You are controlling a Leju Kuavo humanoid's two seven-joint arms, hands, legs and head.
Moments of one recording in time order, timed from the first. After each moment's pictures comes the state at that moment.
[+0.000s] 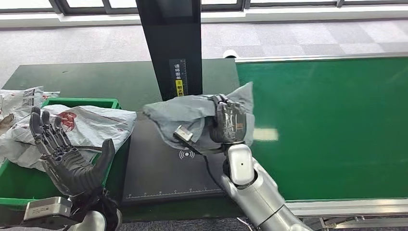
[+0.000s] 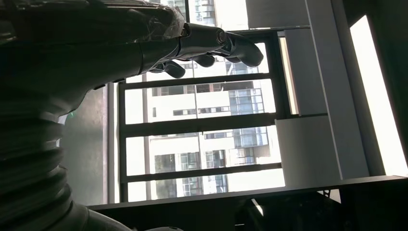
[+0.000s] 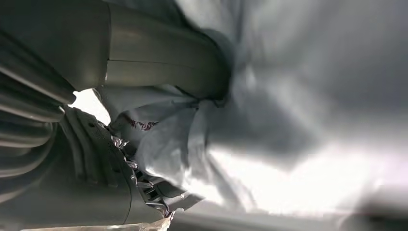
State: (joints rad) left arm 0.01 -0.23 -0.23 -1.73 -0.30 0.70 -0.70; right arm -0.45 0.19 0.48 -1.08 1.55 -0.51 0.32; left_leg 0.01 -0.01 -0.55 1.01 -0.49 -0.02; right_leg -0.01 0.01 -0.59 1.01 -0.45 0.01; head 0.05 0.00
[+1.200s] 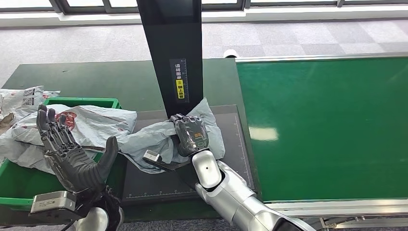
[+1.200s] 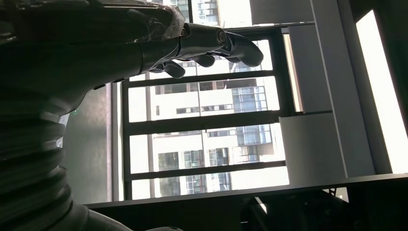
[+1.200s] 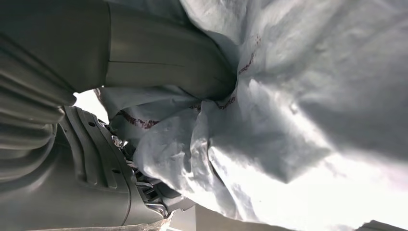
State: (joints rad) left arm -0.01 -0.24 -0.23 -1.70 -0.29 0.70 -0.70; right arm -0.58 0.35 0.61 -0.63 1.55 -0.54 0.27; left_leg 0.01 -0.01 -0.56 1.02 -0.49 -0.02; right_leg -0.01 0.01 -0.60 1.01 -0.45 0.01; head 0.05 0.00
